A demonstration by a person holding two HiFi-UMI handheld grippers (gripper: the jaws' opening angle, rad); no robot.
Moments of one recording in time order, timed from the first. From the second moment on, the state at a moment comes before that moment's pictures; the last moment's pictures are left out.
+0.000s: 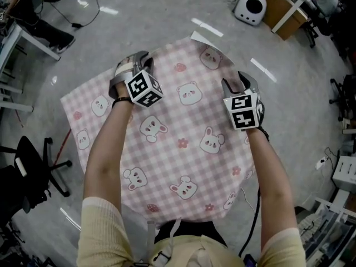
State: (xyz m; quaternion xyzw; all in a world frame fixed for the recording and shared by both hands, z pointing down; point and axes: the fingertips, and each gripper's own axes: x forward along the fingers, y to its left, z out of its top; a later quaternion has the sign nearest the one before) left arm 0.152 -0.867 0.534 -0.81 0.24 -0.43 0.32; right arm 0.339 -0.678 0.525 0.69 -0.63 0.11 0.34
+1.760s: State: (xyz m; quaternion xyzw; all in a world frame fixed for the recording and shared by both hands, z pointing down) left arm 0.038 -0.630 0.347 -0.93 0.28 -0.23 0.05; right arm 0.233 -0.504 0.373 0.70 -0.68 0.07 0.22
